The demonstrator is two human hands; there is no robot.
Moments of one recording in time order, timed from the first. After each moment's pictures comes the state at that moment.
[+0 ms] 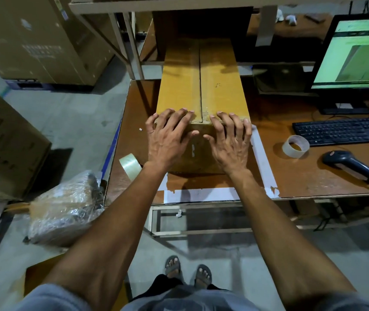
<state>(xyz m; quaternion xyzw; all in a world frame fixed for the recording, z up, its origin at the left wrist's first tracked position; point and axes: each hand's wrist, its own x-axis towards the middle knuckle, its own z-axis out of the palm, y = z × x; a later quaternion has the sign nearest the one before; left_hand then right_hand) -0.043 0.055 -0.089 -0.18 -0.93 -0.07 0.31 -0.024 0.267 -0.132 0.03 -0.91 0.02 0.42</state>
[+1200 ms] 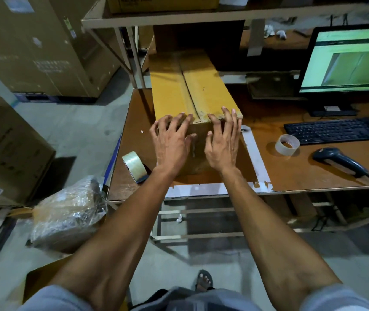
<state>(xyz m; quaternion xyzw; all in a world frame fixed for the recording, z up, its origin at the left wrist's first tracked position) 0.008 0.080 -0.076 -0.10 -0.95 -0.10 0.27 0.018 0.241 -0.101 -0.02 -0.92 0.19 0.34</state>
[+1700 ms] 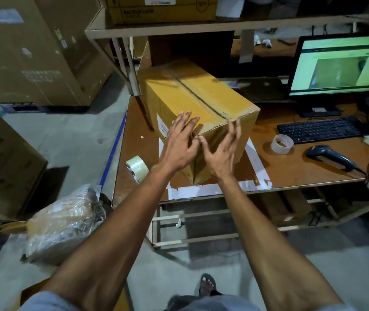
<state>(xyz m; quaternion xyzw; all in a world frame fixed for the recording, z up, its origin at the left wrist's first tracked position) 0.016 0.059 -0.055 -0.25 -0.90 -0.33 0.13 0.053 0.204 -0.092 -0.11 -0.84 0.42 0.31</state>
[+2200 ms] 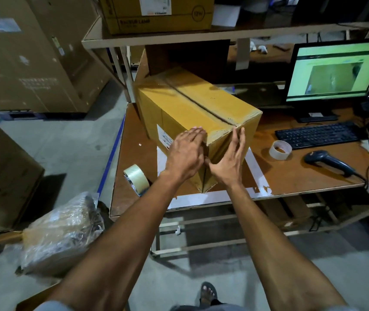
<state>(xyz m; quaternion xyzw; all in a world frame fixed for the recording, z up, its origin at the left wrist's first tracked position) 0.015 0.083 -0.045 -0.29 -0.93 -0.18 0.16 0.042 0.243 -0.112 -0.10 -0.88 0.38 0.26</state>
